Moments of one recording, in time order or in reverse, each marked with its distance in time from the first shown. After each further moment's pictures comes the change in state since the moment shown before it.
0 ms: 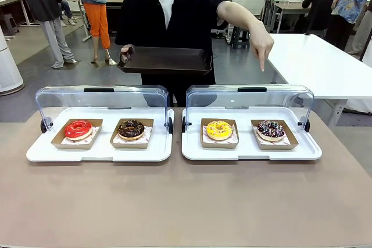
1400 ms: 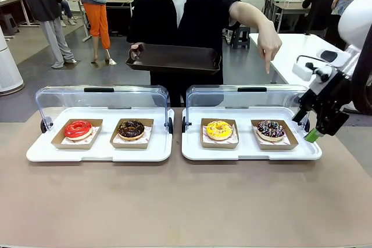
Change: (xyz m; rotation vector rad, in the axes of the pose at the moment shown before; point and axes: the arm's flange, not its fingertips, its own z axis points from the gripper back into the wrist) left arm -0.001 0.001 0.000 0.002 0.000 0.003; right arm 0.007 -0.038 -0.232 0.004 0.859 0.249
